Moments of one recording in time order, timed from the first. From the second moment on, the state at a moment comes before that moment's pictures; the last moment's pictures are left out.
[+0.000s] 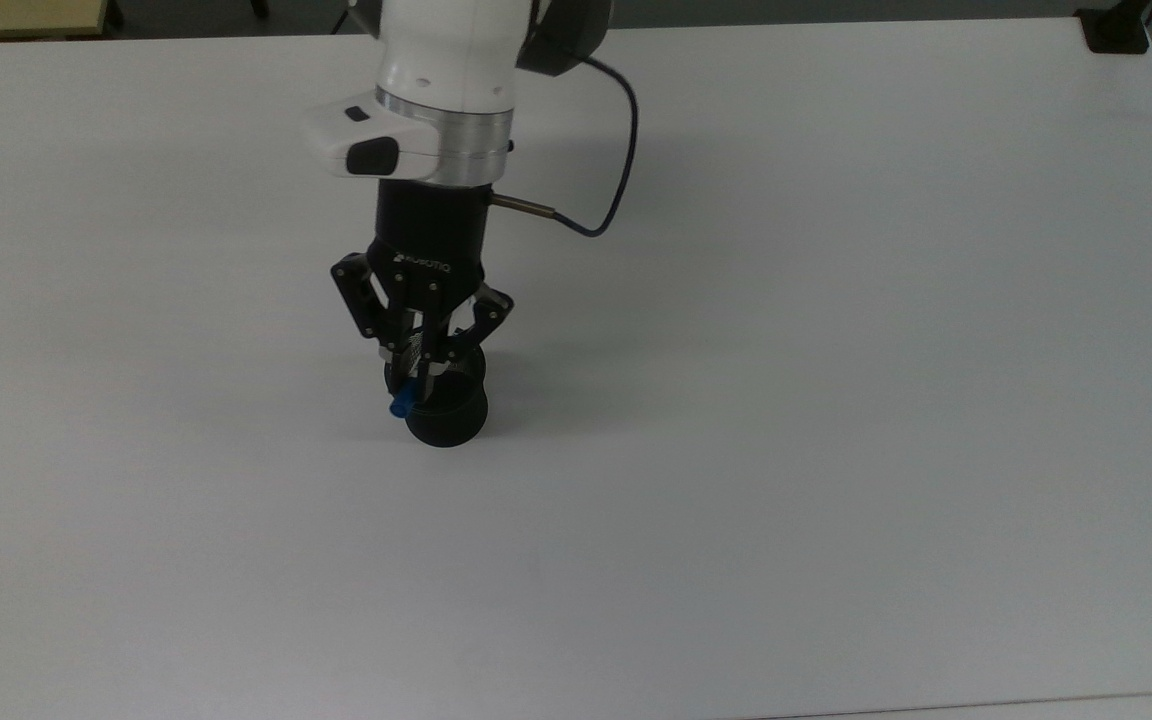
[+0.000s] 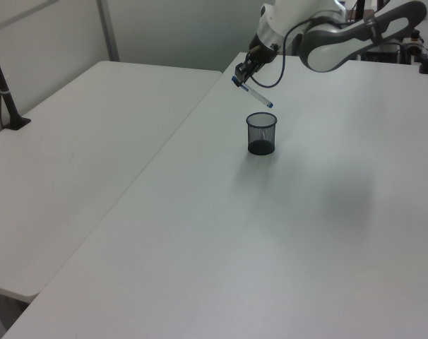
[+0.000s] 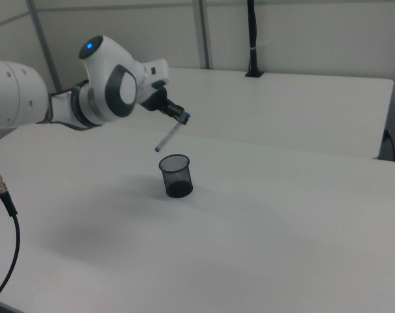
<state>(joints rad) 0.01 0.32 0.00 -1.71 -0.37 2.66 0.56</state>
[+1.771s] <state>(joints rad) -0.02 0.37 0.01 -1.80 -0.45 2.88 0.60</state>
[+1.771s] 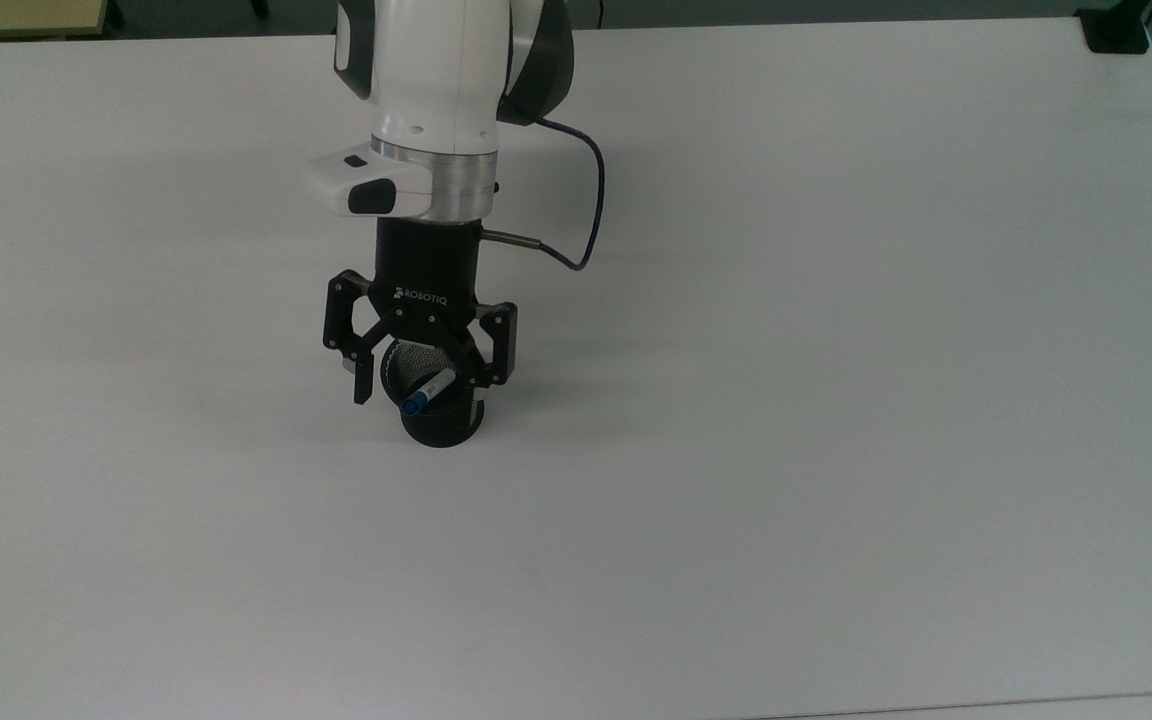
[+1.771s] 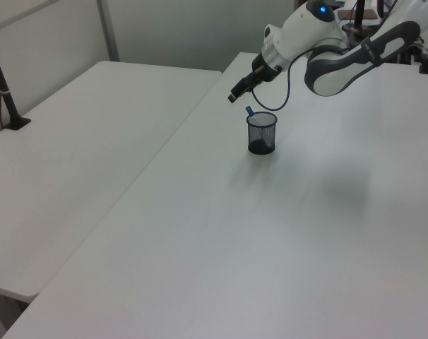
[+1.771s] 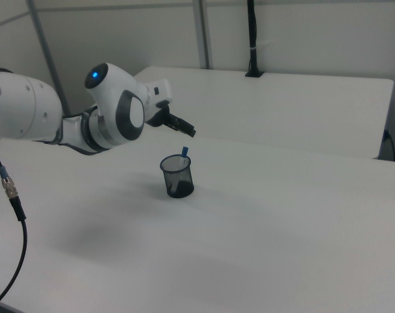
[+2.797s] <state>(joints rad) 0.17 0.05 -0.01 -1.73 -0.14 1.89 0.21</state>
